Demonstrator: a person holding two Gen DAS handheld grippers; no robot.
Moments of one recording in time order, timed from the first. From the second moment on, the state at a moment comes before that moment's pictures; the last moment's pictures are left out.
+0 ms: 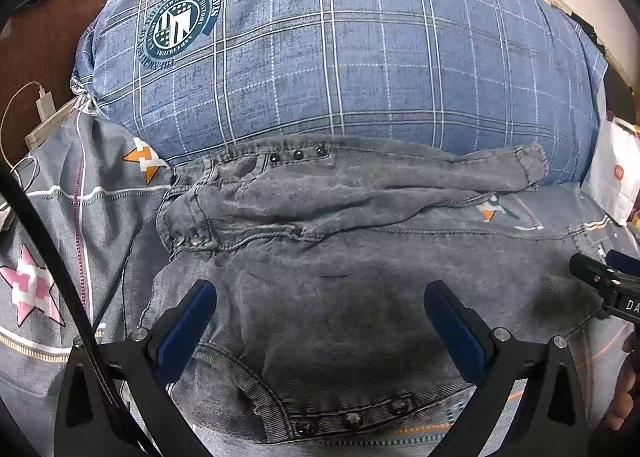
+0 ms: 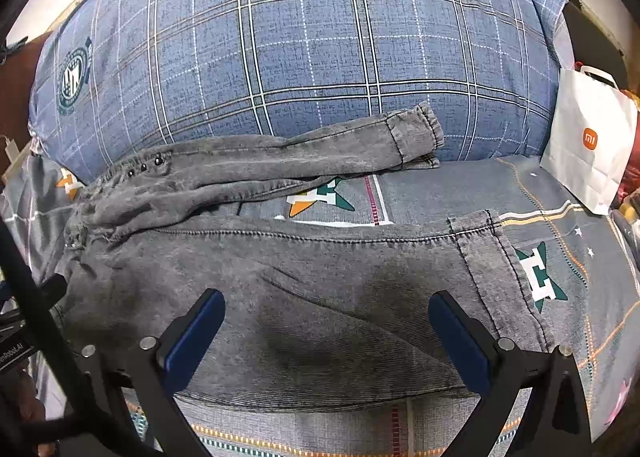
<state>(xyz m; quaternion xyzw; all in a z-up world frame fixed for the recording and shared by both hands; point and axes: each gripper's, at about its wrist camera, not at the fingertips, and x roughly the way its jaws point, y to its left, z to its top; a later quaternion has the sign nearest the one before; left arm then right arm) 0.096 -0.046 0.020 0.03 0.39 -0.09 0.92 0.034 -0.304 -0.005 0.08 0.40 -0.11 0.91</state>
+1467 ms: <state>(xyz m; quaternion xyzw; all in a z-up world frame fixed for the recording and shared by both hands) 0.181 -0.081 0.012 0.01 0.40 -0.08 0.91 0.301 -0.465 -0.028 0.31 0.51 -0.14 0.79</state>
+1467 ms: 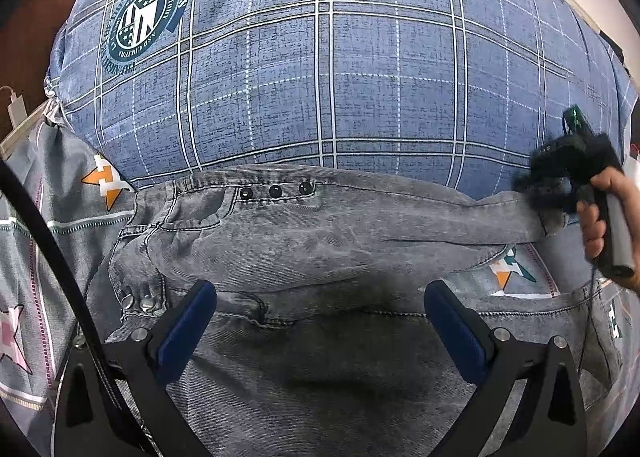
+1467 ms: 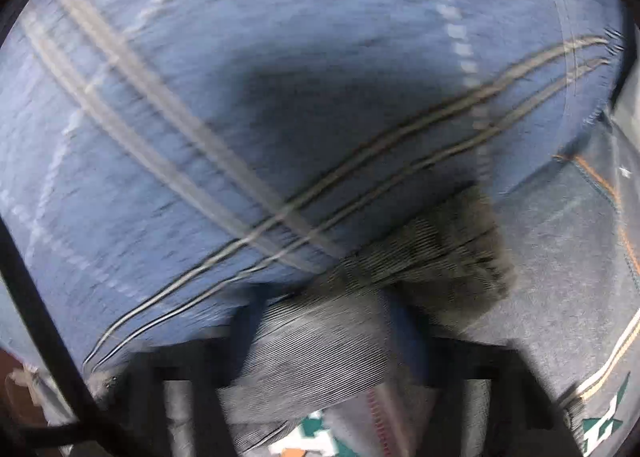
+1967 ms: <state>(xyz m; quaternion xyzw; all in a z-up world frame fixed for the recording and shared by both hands) 0.176 -0.078 0.021 0.00 0.39 -0.09 0.92 0.278 -0.467 -0.029 0.34 0.48 -0.13 0.80</state>
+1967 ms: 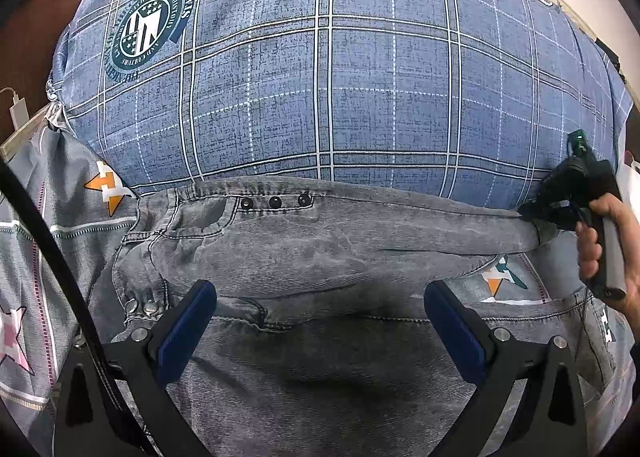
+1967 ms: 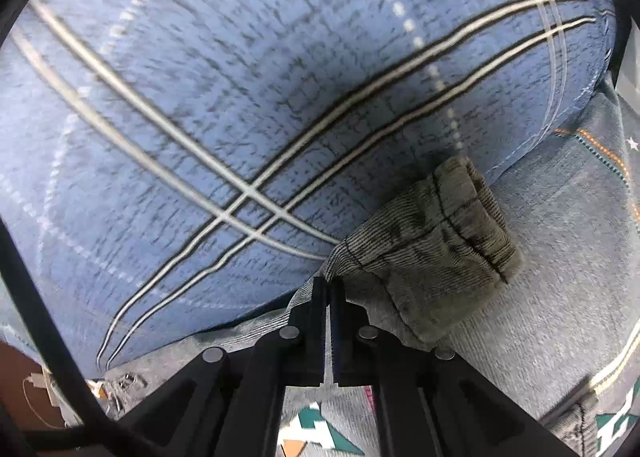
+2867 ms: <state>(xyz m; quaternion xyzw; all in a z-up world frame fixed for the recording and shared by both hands) 0.212 -0.121 0.014 -0.12 0.51 -0.17 0.84 0.070 -0.406 -0.022 0.38 0.38 0.00 0.84</state>
